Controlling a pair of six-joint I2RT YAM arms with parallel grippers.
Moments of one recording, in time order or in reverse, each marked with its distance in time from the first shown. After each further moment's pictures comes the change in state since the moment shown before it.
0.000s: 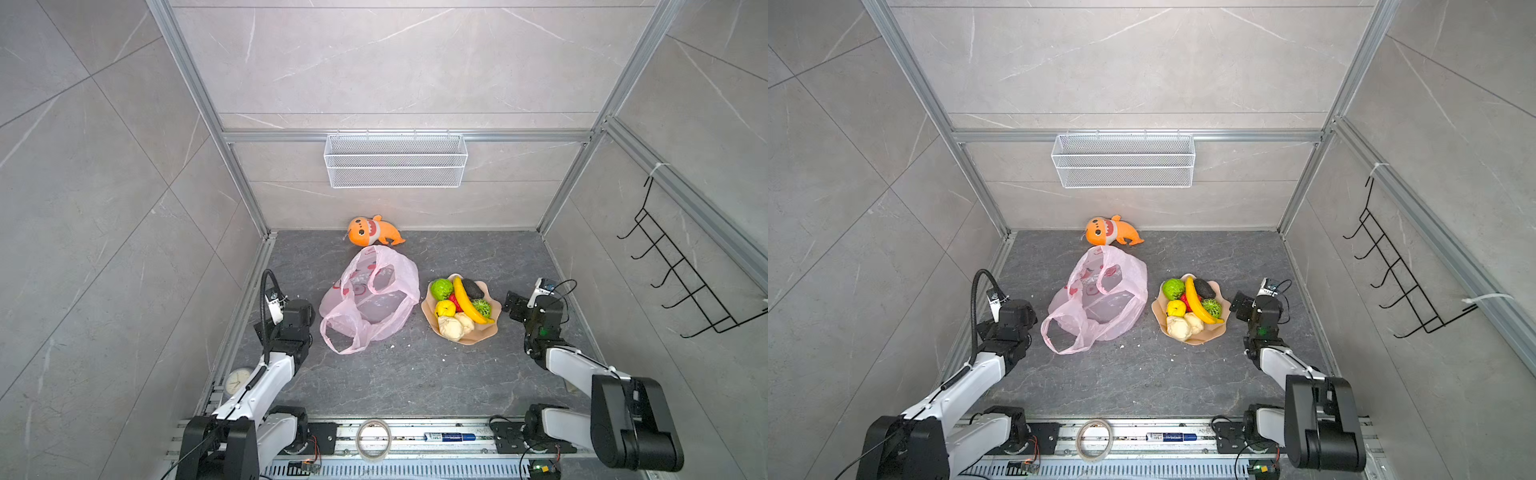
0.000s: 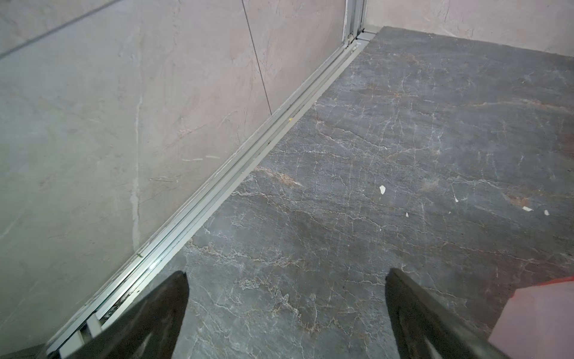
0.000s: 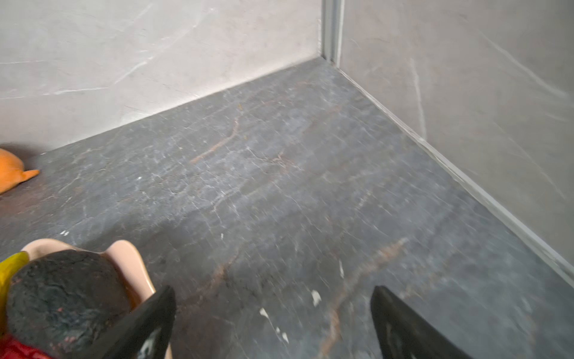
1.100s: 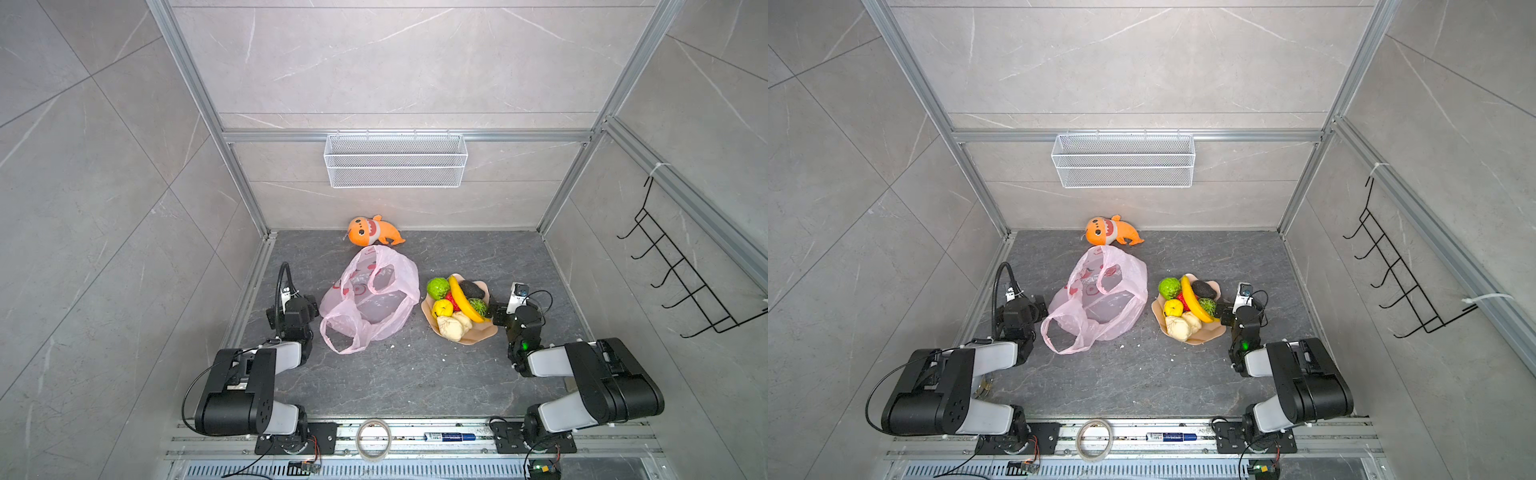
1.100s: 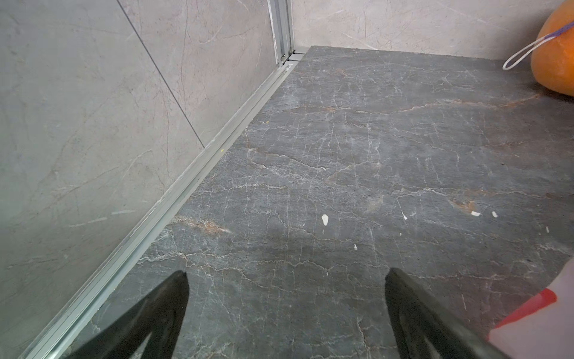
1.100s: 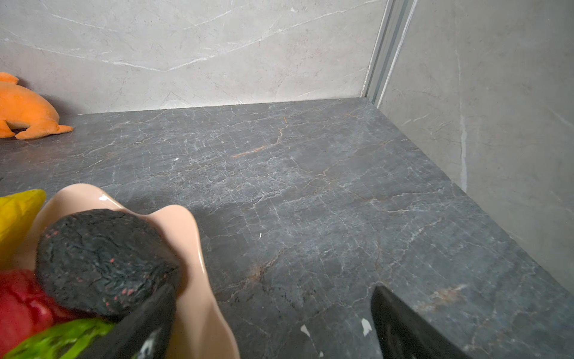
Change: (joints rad) left arm 0.053 0.327 -0.053 0.567 0.206 0.191; right arm 0.180 0.196 -0.122 0.449 0.133 -0.160
